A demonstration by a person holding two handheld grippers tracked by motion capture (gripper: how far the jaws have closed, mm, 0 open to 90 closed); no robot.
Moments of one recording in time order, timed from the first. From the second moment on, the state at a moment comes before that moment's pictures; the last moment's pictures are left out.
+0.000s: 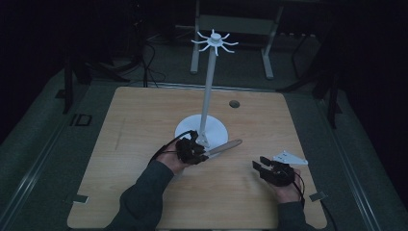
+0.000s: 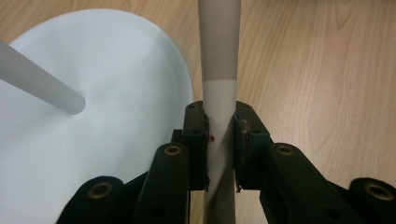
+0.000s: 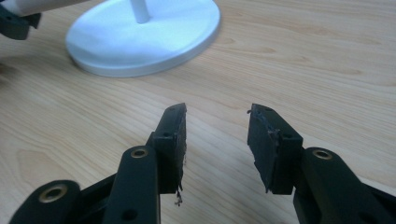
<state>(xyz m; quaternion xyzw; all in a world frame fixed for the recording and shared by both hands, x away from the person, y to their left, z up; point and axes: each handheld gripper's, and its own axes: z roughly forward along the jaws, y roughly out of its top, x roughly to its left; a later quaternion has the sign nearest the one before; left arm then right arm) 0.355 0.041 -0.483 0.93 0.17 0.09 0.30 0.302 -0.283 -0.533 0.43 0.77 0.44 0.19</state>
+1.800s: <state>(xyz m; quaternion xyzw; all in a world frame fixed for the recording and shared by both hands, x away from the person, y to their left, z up) 0.346 0.067 -0.423 0.87 0.15 0.06 0.47 0.321 -0.232 -0.442 0.28 0.73 0.61 0.09</state>
